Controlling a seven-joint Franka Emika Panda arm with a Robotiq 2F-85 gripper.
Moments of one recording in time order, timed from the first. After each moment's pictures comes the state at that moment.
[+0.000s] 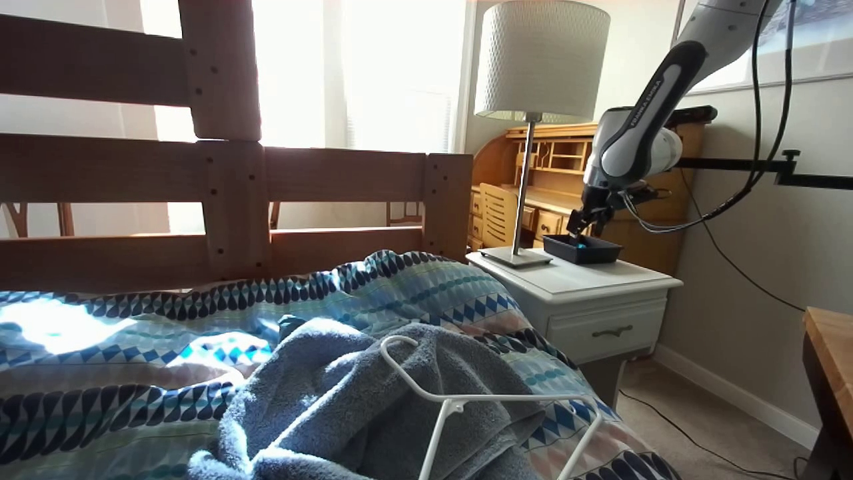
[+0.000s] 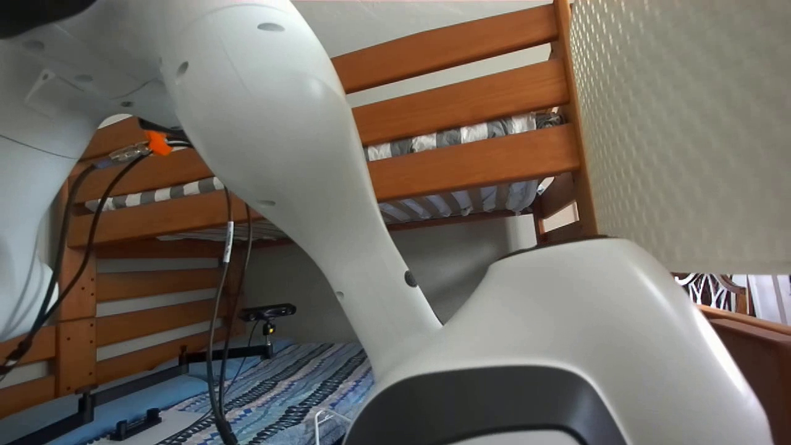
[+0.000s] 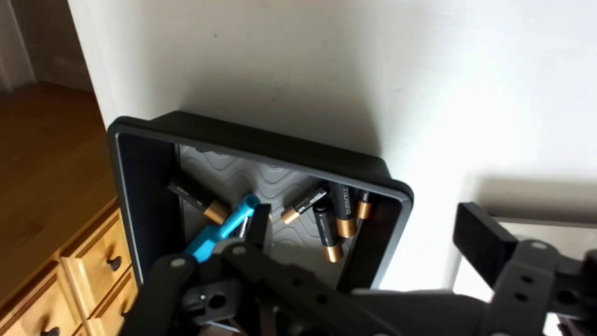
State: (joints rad) arm -0.28 0.62 -0.24 -2.06 -0.18 2.94 0.06
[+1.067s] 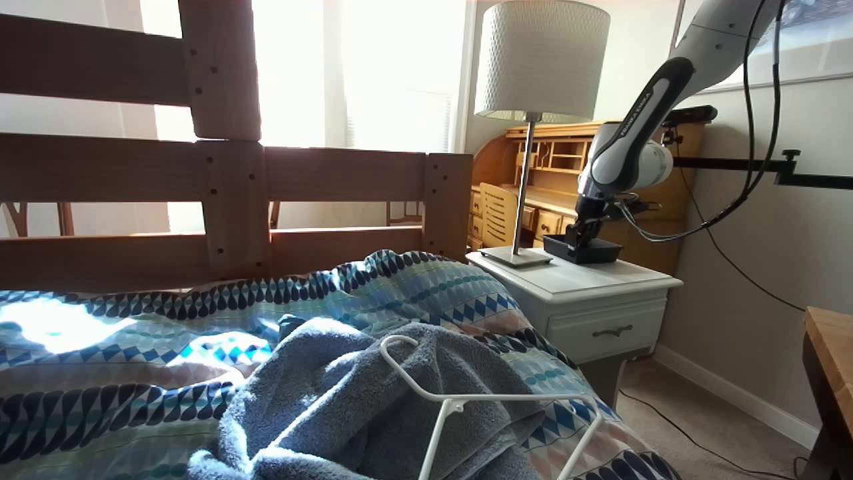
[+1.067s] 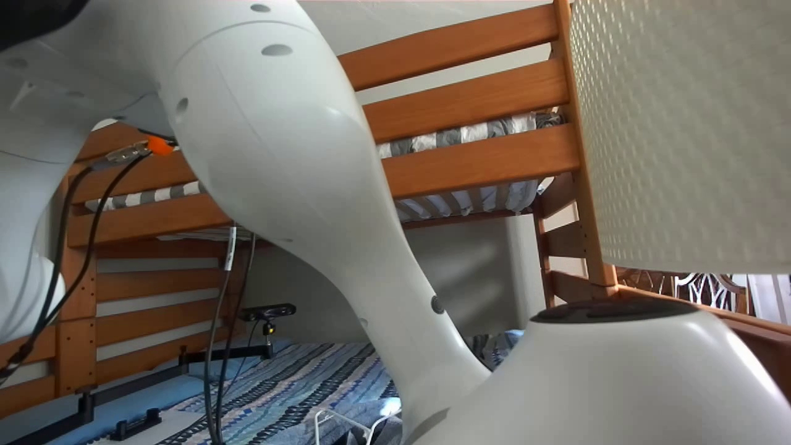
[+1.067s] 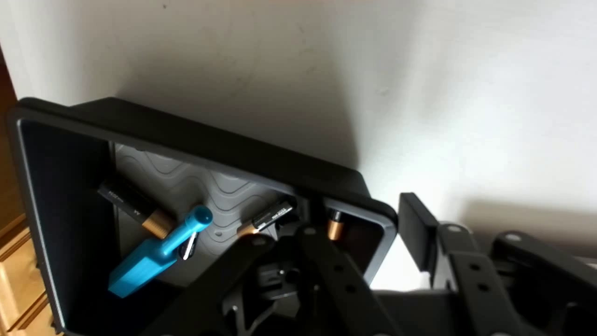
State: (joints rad) arm -0.41 0.71 -0.10 -1.98 -0.12 2.94 -0.11
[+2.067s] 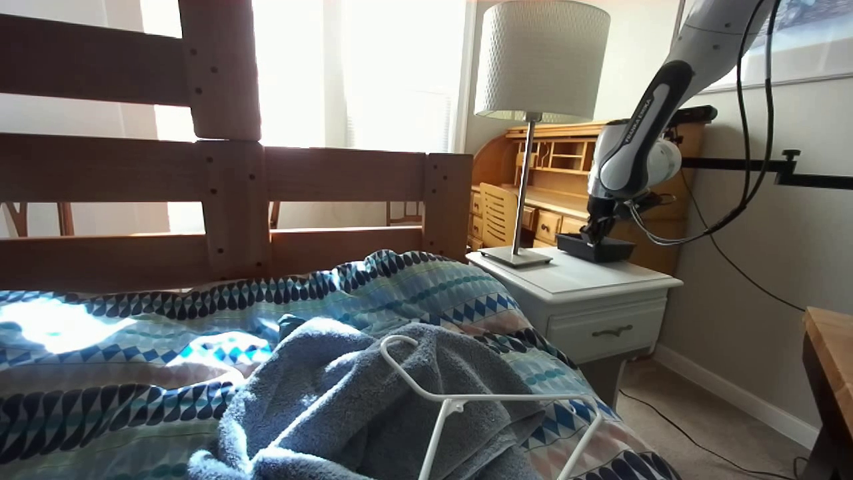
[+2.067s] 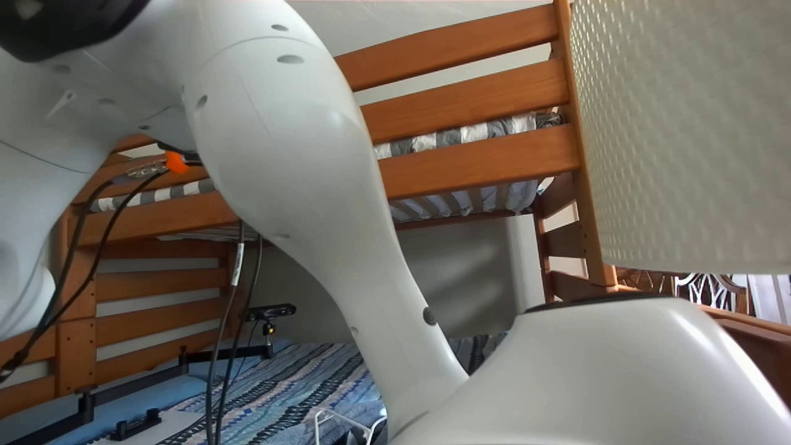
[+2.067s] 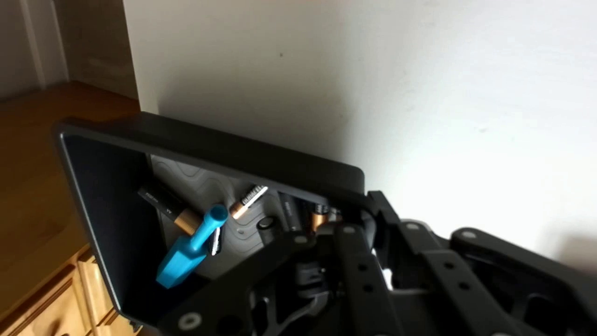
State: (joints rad) arm -0.21 0.71 -0.34 -2.01 -0.13 2.94 -0.04
